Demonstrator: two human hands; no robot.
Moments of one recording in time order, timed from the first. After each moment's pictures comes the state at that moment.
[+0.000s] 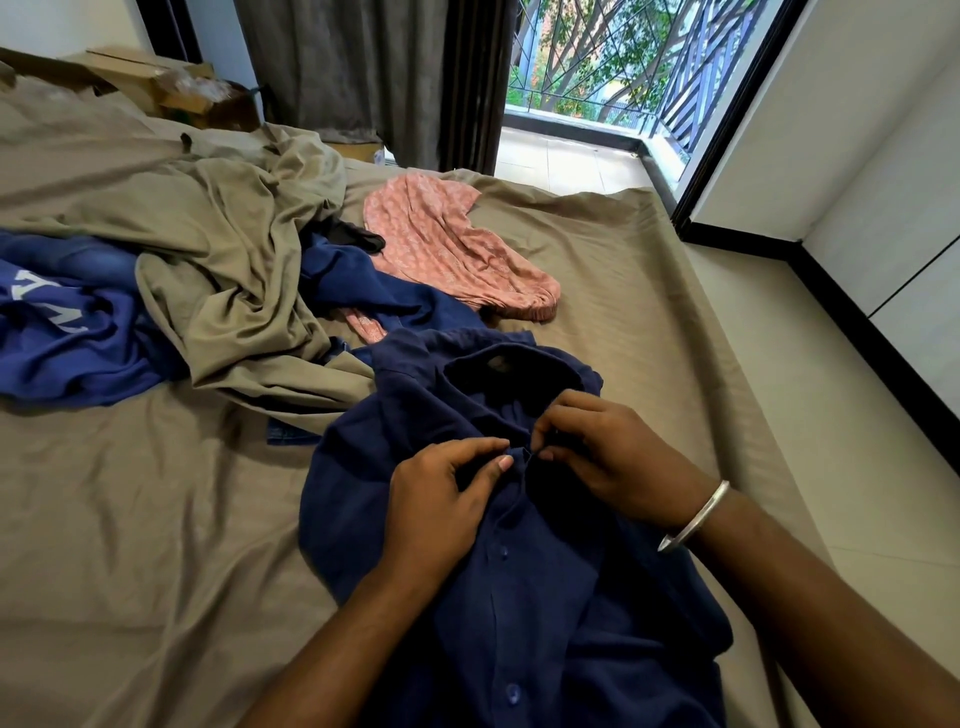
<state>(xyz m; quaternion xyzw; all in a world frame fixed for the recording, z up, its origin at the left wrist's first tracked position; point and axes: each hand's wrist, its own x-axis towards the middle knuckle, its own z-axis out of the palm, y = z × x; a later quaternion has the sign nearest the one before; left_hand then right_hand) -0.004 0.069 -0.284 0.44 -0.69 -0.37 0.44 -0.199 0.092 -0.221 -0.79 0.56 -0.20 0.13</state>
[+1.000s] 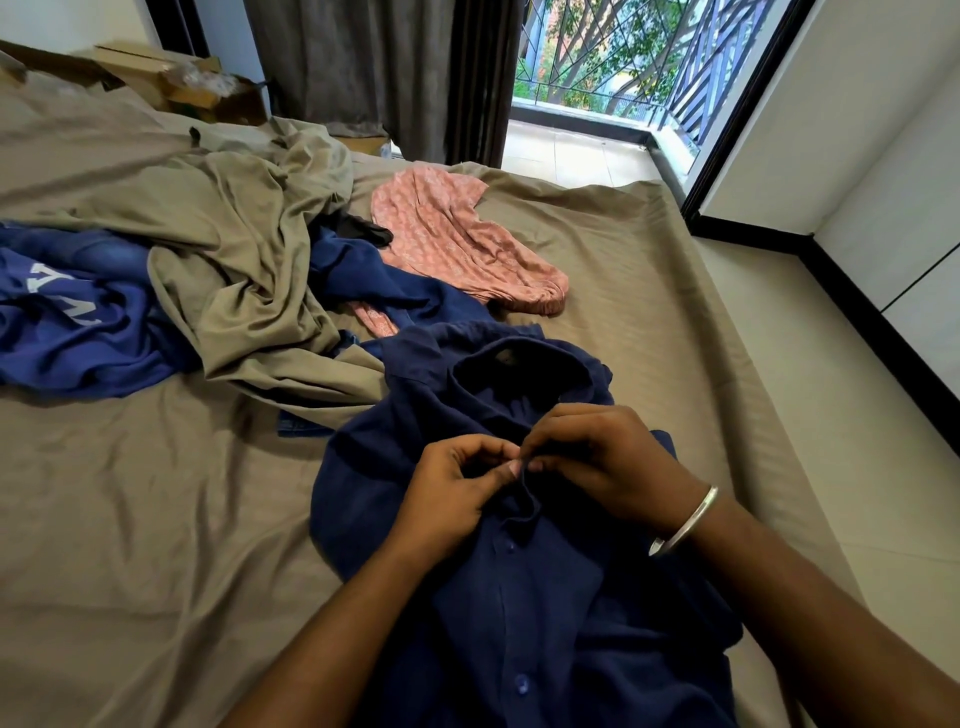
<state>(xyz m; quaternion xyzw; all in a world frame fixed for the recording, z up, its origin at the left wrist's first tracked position) -0.004 0.063 -0.283 0.37 -0.56 -0.65 0.37 -0.188 0.094 -0.230 -0.80 0.51 -0.28 0.17</state>
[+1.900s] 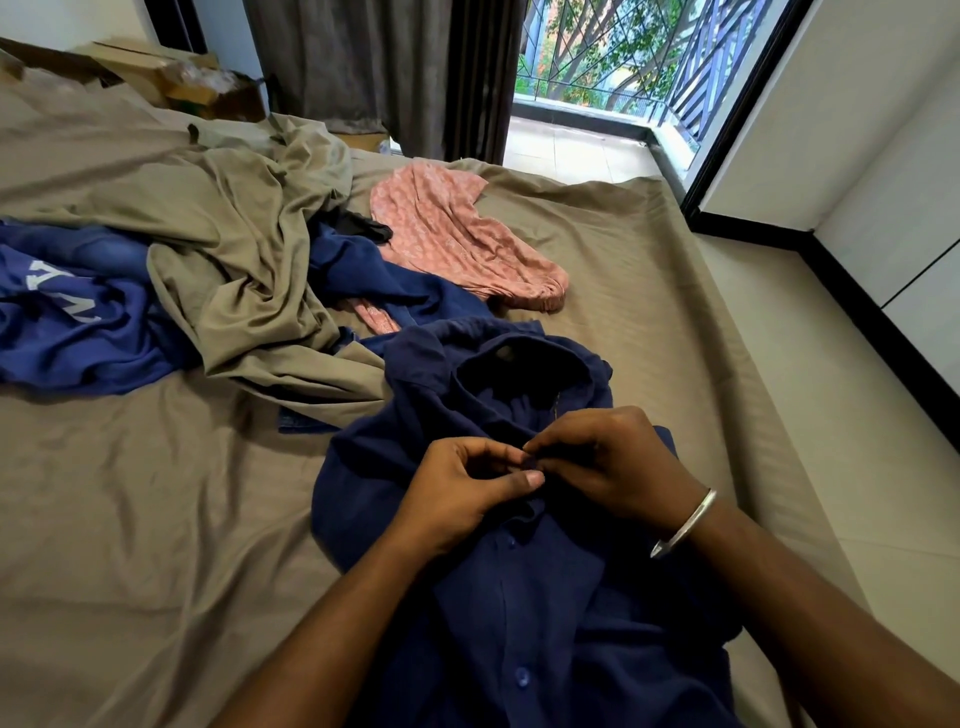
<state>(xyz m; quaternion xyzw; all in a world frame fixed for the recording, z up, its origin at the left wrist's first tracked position) -0.004 0.067 -0.275 0.35 -0.52 -0.70 0.35 -0.191 0.100 -0.235 -0.79 0.52 -0.29 0.11</state>
